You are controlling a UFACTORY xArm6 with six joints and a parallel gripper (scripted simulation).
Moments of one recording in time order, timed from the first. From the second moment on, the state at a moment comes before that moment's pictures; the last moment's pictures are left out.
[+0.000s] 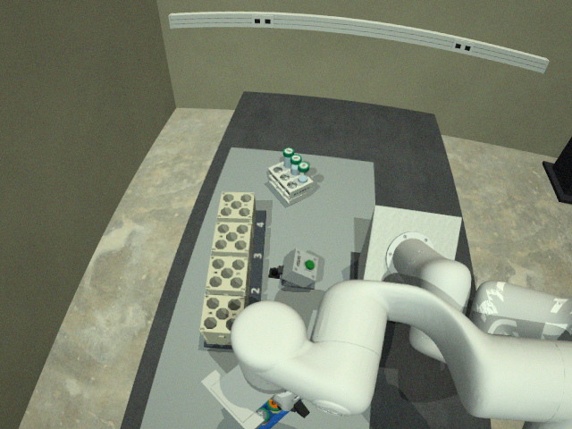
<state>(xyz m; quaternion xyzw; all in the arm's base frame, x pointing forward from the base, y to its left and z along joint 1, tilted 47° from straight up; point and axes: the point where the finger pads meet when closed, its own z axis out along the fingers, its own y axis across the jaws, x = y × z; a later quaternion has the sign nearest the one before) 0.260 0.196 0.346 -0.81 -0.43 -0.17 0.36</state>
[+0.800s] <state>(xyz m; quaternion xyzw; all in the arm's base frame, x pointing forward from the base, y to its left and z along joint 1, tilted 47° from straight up) 0.315 0.203 0.351 -0.90 -0.17 -0.06 0.40</state>
